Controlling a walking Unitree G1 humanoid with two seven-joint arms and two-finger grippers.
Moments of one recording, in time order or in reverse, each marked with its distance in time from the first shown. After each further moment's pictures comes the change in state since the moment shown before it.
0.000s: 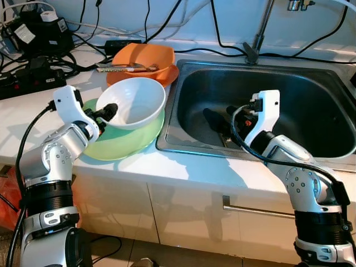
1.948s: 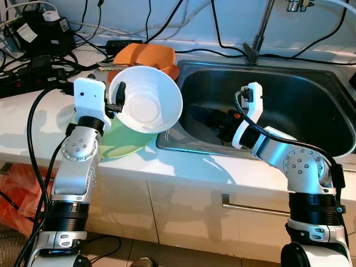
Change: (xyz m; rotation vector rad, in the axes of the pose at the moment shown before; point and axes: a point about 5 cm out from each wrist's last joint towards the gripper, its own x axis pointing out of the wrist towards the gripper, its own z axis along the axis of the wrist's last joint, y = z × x) left arm -0.013 -0.043 0.001 0.660 -0.542 -0.050; right arm 0.017 0.017 0.007 0.285 0.097 0.195
